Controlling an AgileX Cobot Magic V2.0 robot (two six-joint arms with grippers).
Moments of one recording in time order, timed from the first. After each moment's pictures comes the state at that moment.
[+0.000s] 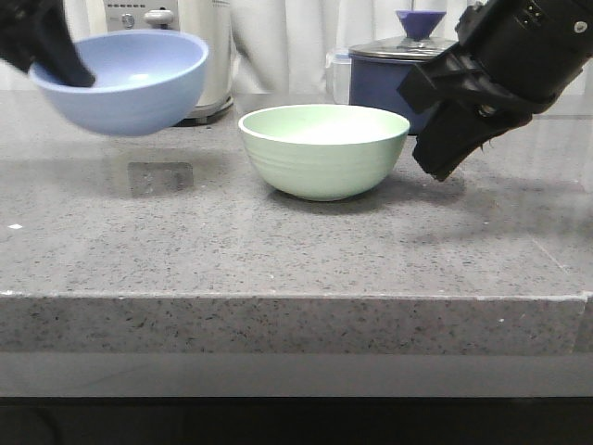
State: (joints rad) left arm -0.18 1.67 -1.50 -0.33 0.95 0.17; right arm 0.37 1.47 -0.99 0.34 0.48 -0.41
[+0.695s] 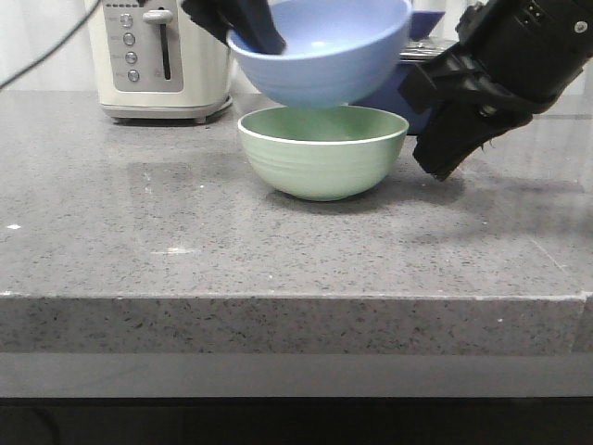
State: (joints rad) left arm -0.49 1.87 -1.80 -0.34 0.99 0.13; right arm 0.37 1.47 -0.99 0.34 0.48 -0.41
